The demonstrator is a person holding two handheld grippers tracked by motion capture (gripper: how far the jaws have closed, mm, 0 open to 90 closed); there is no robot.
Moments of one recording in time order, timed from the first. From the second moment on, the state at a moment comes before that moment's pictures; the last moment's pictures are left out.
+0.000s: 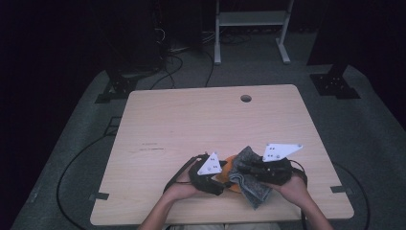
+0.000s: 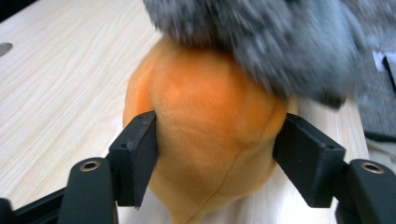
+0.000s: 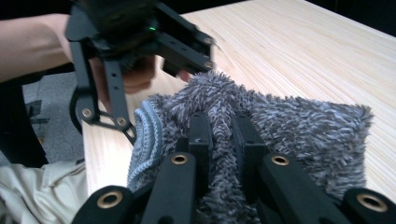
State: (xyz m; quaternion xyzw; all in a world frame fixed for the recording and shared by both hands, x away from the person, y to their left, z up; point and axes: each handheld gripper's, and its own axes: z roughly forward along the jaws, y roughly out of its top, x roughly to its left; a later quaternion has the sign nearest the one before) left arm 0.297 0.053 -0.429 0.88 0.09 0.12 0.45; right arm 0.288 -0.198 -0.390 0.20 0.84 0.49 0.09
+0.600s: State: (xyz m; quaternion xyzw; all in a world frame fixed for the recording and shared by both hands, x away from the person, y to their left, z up) left arm 0.303 0.058 -0.432 0.90 0.12 0.10 0.41; right arm 0.295 -0.230 -0.402 0.25 0.83 0.49 0.10
